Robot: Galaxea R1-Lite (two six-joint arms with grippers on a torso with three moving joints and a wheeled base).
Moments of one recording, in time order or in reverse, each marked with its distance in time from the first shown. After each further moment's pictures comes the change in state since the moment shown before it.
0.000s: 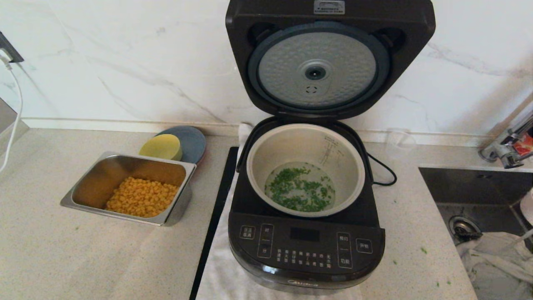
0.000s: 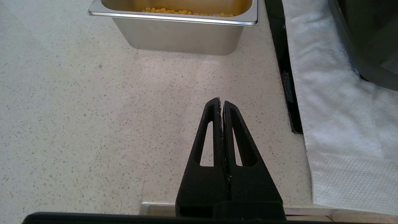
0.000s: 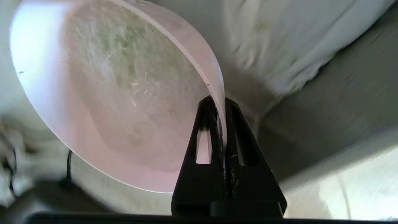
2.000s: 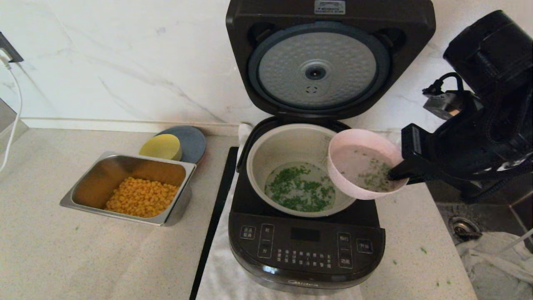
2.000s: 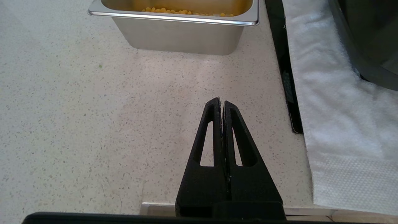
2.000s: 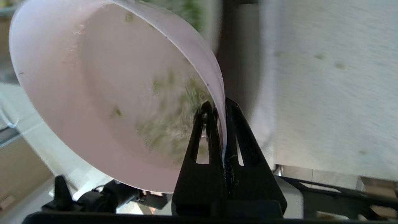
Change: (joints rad) left arm 0.000 0.000 0.000 0.000 0.000 0.000; right arm 1.471 -0.364 -0.243 0.268 -0.520 0.520
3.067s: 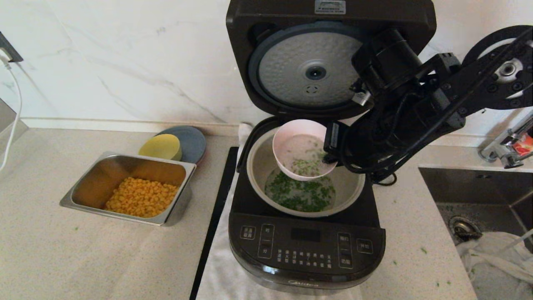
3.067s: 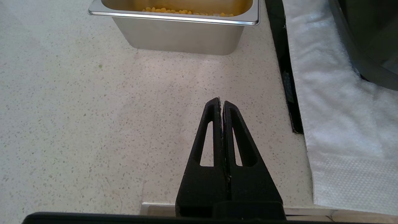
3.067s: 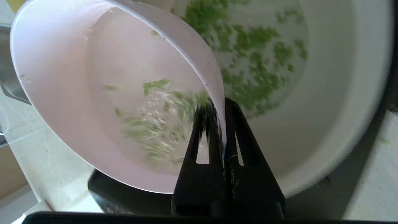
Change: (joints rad) left arm 0.000 0.000 0.000 0.000 0.000 0.000; right arm 0.125 0.240 -0.160 -0.208 -0.120 -0.040
